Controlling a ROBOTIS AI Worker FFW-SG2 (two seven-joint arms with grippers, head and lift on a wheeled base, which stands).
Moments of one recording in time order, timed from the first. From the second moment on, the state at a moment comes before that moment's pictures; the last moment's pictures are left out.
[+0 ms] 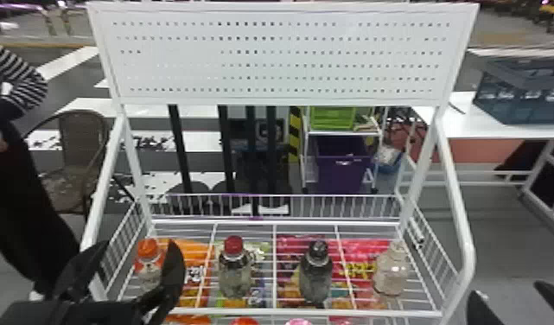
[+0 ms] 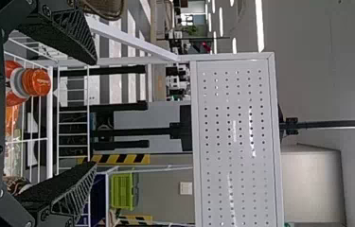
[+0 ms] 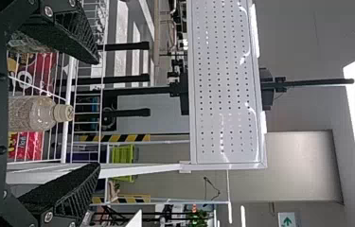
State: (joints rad) left arm 0.58 0.28 -0.13 -2.38 0.10 0.18 0.34; right arm 0.86 0.00 -0.24 -2.45 -0.23 0.00 0.35
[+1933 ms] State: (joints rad) left arm 0.58 0.28 -0.16 -2.38 0.07 0.16 0.35; right arm 0.28 0.00 0.13 -1.57 0.00 -0.22 0.23
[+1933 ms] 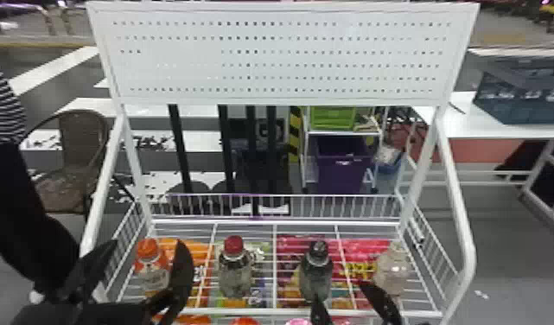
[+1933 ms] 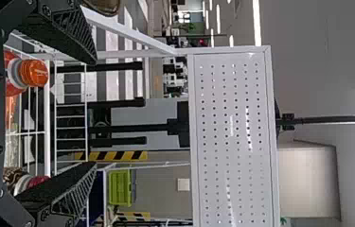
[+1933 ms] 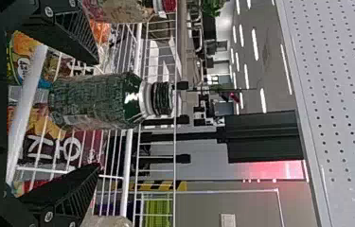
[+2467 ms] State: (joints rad) left arm 0.56 0.27 -0.16 -2.37 0.07 0.16 0.35; right arm 0.09 0.00 0.16 -1.40 0.00 -0.21 0.27
